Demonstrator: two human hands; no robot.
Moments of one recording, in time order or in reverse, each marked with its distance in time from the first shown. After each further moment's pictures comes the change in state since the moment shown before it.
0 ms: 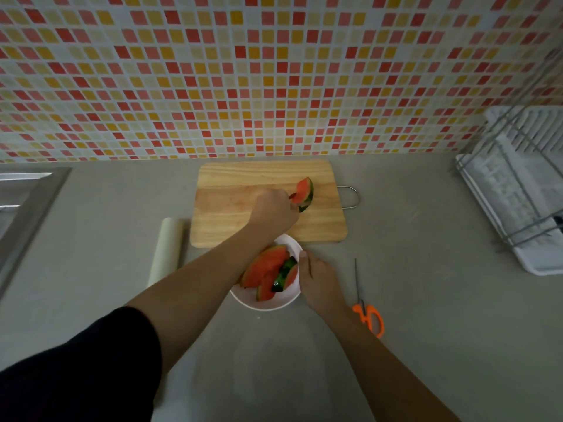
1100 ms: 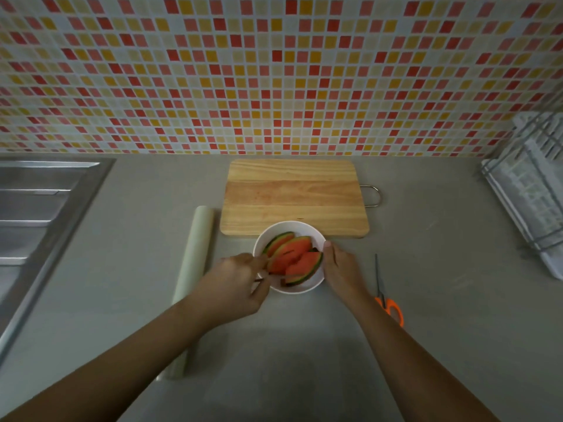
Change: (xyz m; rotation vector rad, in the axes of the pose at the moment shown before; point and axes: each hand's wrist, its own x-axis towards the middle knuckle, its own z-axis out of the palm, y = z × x) left_hand -0.185 -0.074 -0.043 0.063 0.150 0.421; right_hand 0.000 -0.001 -0.003 0.052 0.012 0.000
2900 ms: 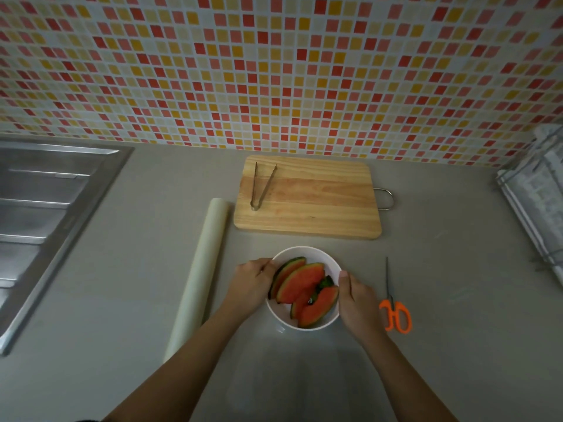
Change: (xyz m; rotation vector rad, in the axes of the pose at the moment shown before) left_hand 0.000 -0.008 0.064 -0.534 0.031 -0.684; right_hand -0.055 0.011 -0.002 -0.099 0.071 0.000
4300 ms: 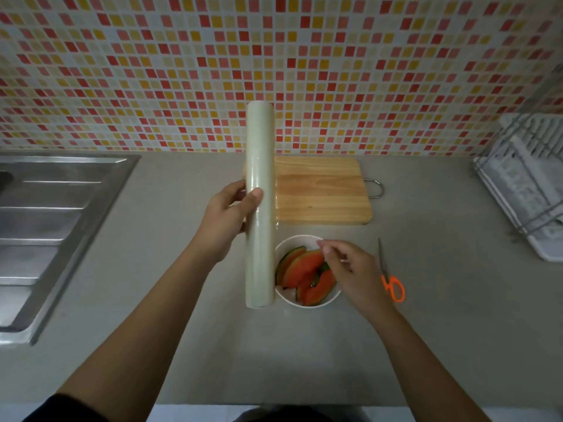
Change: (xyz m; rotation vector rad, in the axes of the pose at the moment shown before) left_hand -0.009 0.051 -0.096 -0.675 -0.011 0.097; right_hand -0.044 -0.057 -0.040 0.323 -0.035 -0.279
